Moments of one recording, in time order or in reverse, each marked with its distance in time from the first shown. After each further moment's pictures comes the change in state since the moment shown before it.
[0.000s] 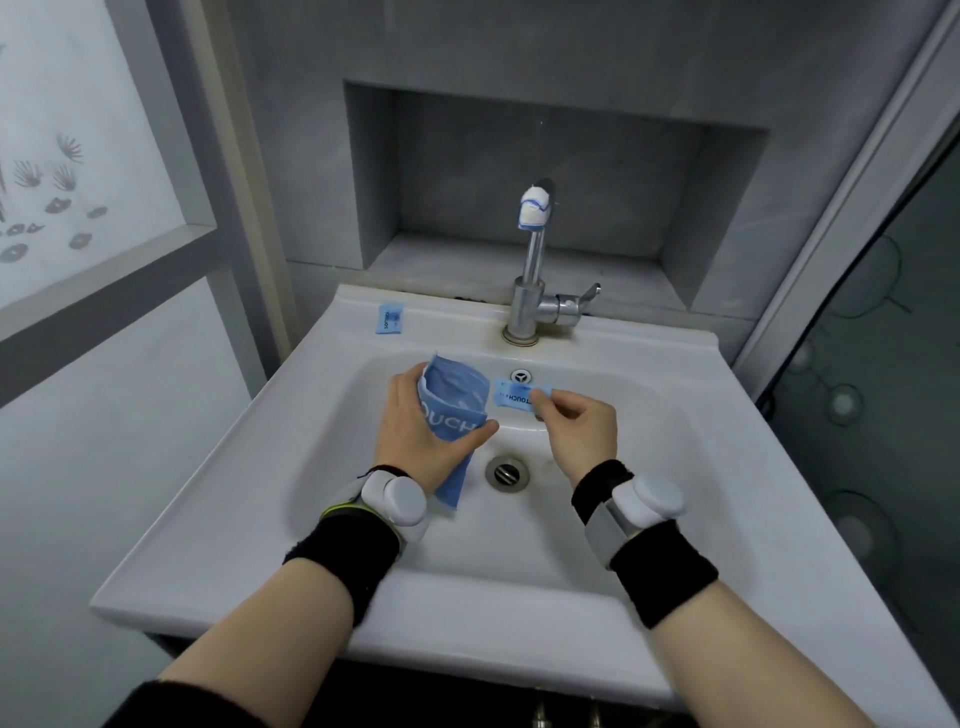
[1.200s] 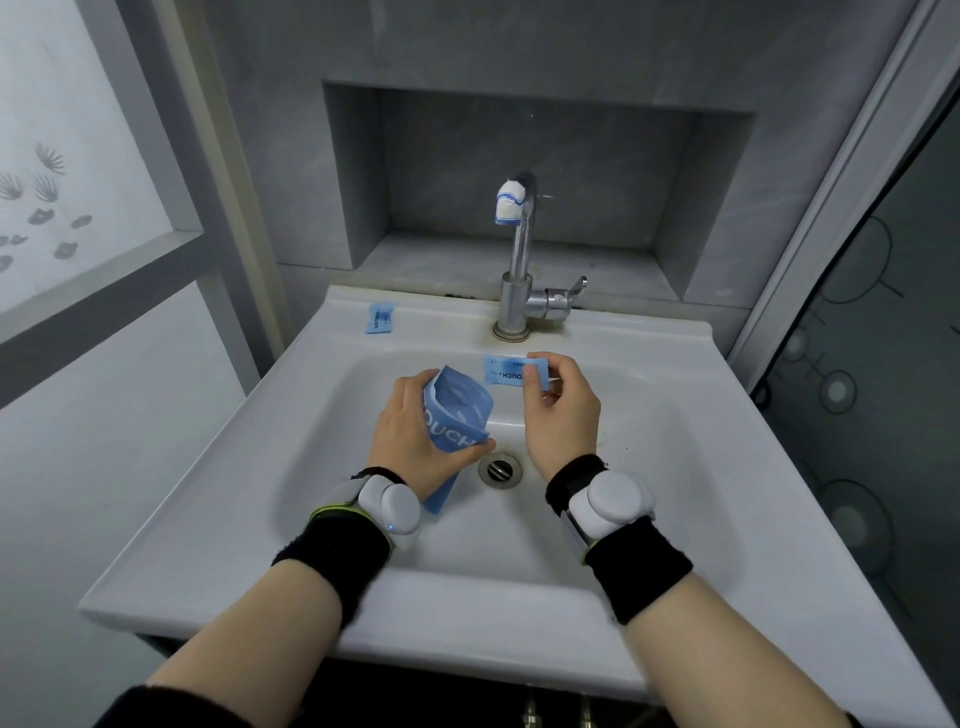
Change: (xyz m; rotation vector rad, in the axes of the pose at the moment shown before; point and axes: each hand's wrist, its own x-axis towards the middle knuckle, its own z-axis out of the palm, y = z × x) left_hand -0.005 0.005 0.000 0.153 -0.130 0.063; right_hand -0.010 -0.021 0.004 -0.093 0.085 -0.268
